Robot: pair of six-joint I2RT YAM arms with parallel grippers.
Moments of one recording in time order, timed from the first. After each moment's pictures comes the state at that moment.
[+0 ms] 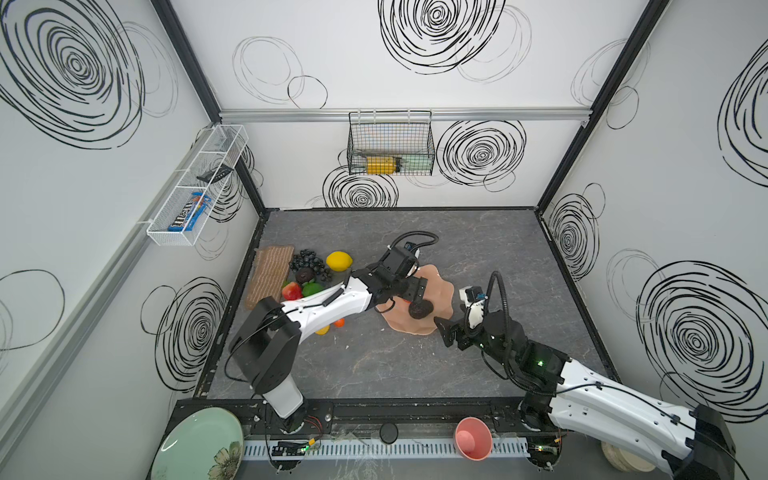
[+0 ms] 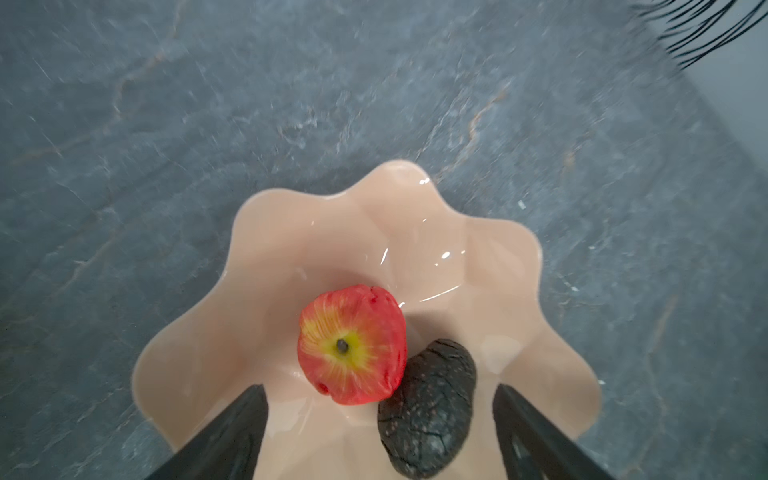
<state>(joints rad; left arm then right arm) -0.75 1.62 1.16 -0.33 -0.06 -0.32 0.93 0.72 0.39 -0.11 0.26 0.40</state>
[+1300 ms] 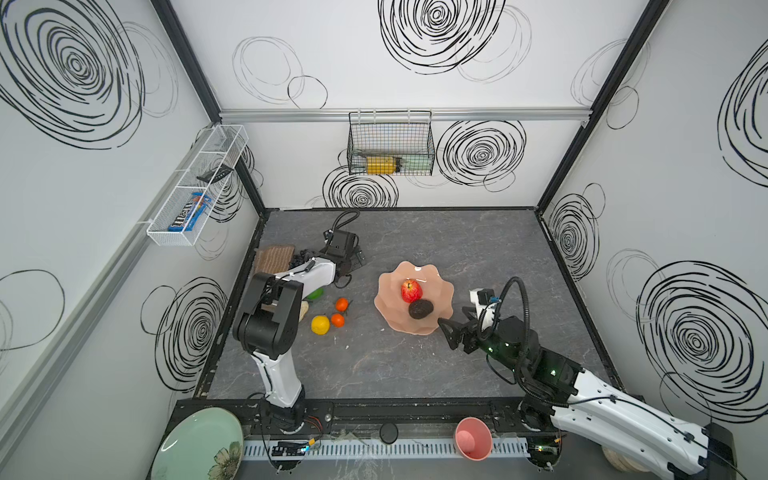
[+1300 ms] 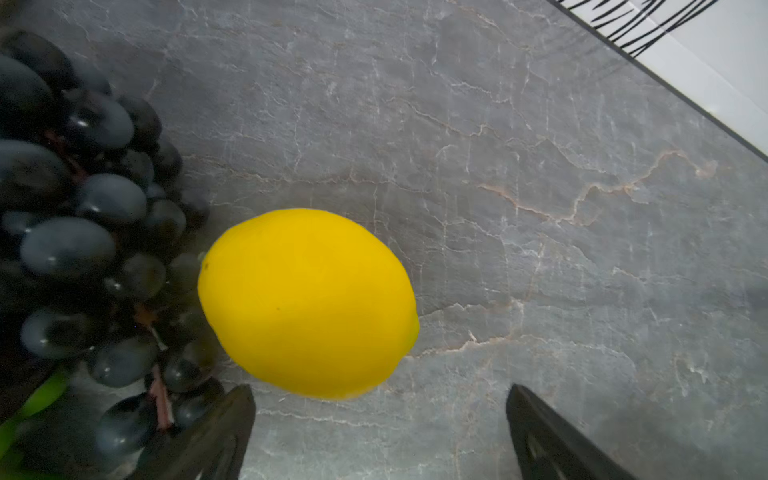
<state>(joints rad) -0.25 1.83 1.13 -0.21 -0.17 -0.69 0.92 0.58 0.35 -0.11 0.20 0.50</state>
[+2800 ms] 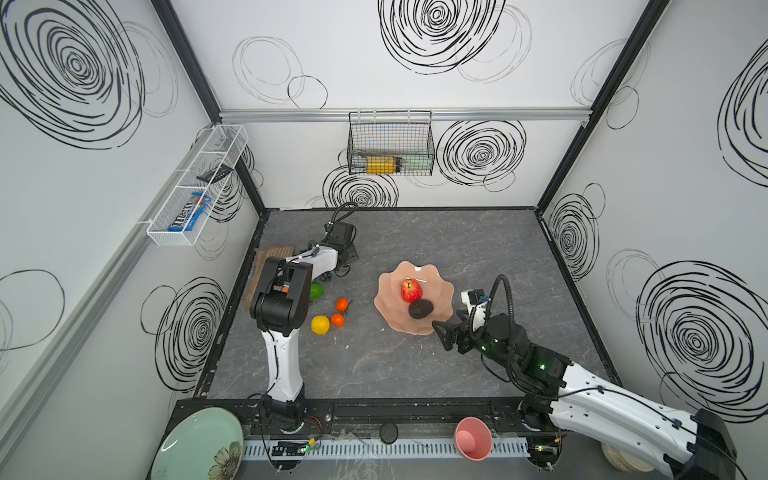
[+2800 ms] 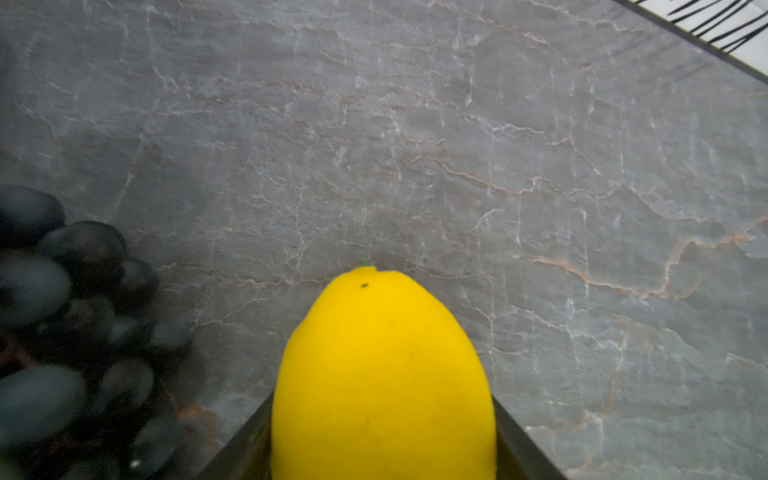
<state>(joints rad) -0.20 2.03 1.31 -0.23 -0.20 -0.57 0.92 0.68 0.35 -0.08 0.17 0.52</state>
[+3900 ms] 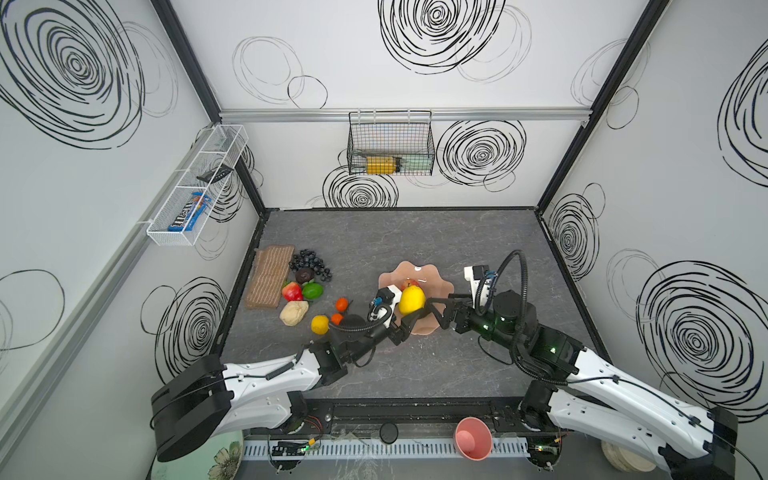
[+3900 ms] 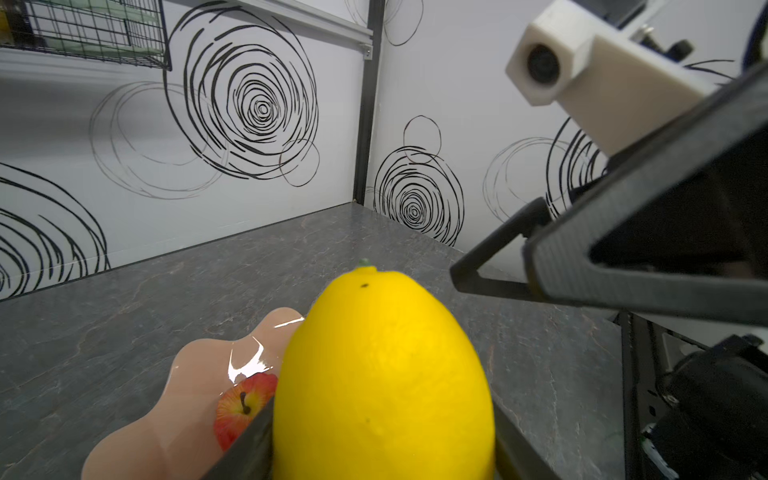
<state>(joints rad) -0.97 1.13 0.36 0.76 -0.11 -0.12 0.91 0.79 0.66 -0.19 0.07 0.72</state>
